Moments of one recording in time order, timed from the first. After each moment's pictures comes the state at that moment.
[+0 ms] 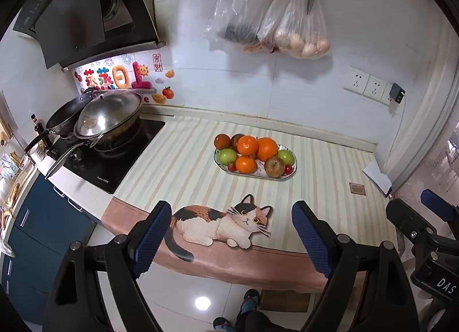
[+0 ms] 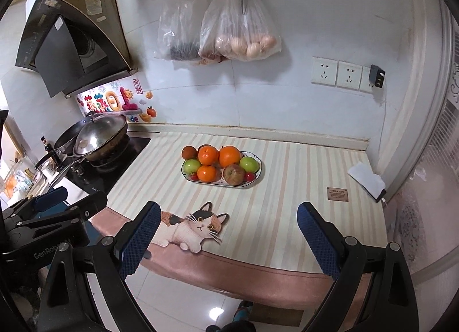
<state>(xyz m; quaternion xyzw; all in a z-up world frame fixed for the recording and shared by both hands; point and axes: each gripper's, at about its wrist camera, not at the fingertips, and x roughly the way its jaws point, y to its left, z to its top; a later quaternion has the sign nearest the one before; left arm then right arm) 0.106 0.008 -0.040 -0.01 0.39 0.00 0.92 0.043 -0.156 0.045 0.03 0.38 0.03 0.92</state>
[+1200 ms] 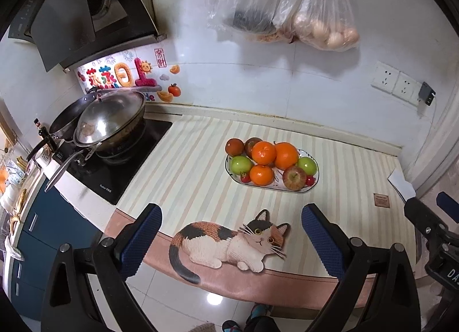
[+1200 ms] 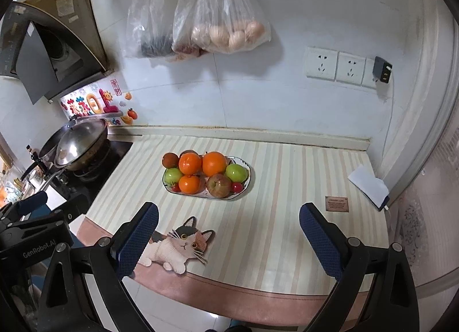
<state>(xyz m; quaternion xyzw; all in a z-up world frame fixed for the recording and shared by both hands) 0.196 0.006 -0.067 0.01 0.43 0.04 0.90 0.150 -0.181 0.008 0.04 0.41 0.01 0.91</state>
